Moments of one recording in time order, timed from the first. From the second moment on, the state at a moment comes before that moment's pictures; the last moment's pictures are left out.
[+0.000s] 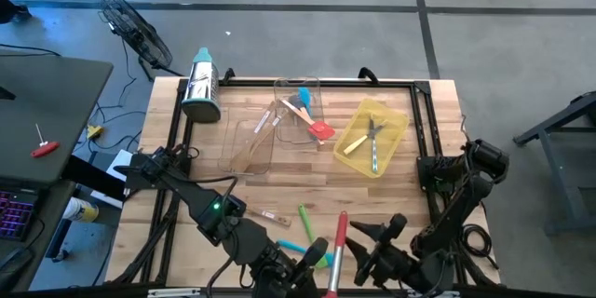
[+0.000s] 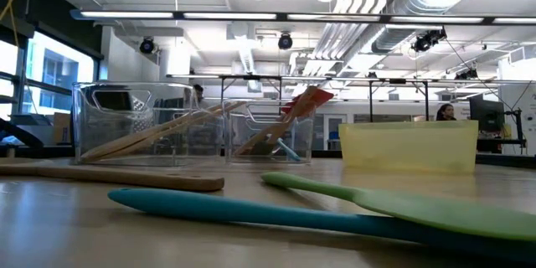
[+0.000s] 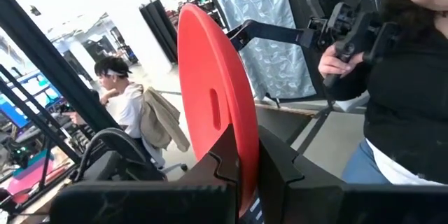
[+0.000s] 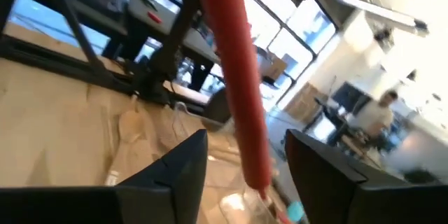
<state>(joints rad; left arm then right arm) -0.62 2.01 2.33 -0.32 0.09 0.46 0.99 1.78 1.17 0.86 1.54 -0.81</state>
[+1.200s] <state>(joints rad) -0.60 2.03 2.26 -0.19 0.06 0.47 0.99 1.73 1.17 0.83 1.35 -0.89</state>
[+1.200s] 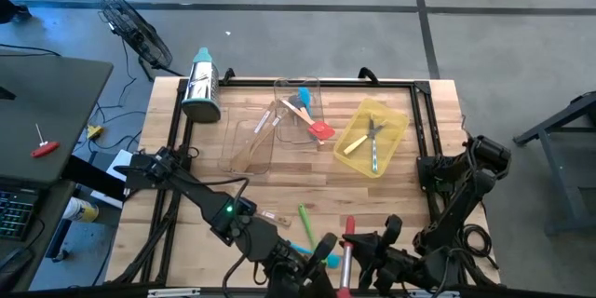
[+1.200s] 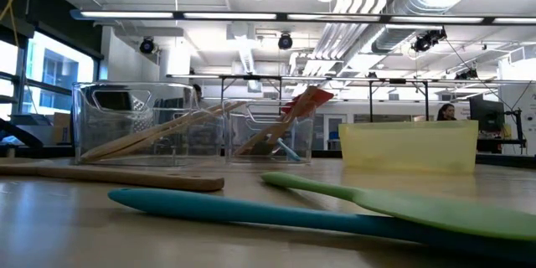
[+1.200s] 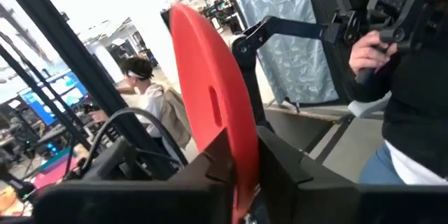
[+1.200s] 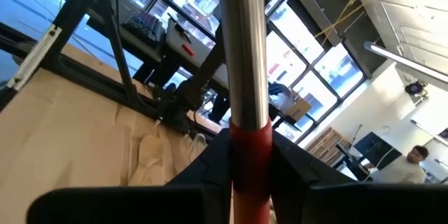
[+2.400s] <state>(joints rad) -0.59 2.03 2.26 -0.70 -0.43 0.30 1.03 1.66 1.17 0.83 1.26 -0.86</state>
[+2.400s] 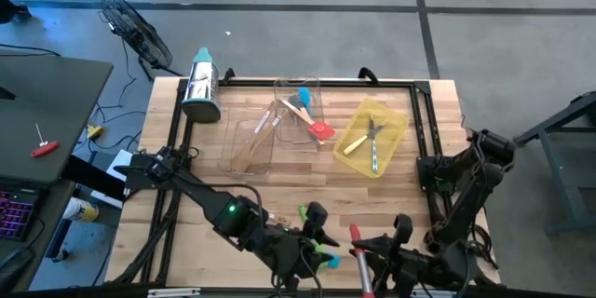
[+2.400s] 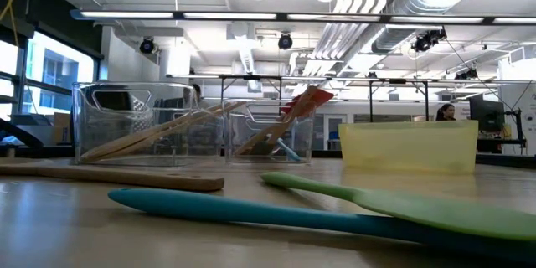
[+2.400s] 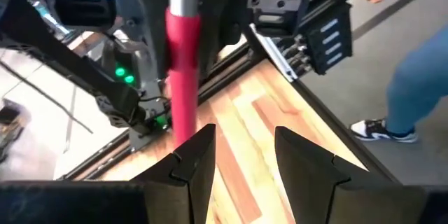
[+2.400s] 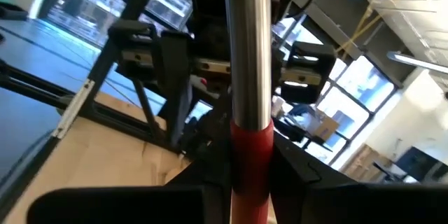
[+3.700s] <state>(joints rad) -0.62 2.03 2.26 -0.70 -0.49 0.25 0.84 1.58 1.17 0.13 0.88 -0.10</state>
